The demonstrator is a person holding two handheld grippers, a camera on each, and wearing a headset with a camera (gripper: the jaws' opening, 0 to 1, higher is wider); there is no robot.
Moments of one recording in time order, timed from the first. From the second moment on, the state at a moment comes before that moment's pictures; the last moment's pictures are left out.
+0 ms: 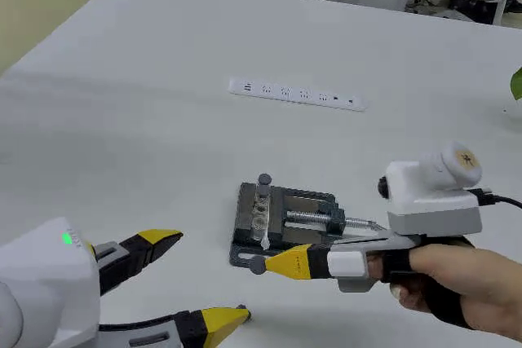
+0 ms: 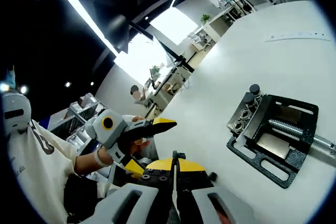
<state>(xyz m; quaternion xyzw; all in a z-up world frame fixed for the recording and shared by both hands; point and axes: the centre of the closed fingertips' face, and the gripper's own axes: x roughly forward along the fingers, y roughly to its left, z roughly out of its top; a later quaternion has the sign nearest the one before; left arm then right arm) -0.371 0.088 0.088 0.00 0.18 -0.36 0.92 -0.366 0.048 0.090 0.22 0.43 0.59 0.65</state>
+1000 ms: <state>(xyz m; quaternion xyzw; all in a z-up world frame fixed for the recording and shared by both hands) -0.387 0.043 0.128 0.01 0.09 -0.46 0.88 -0.391 0.043 0.122 0.51 0.50 0.48 0.51</state>
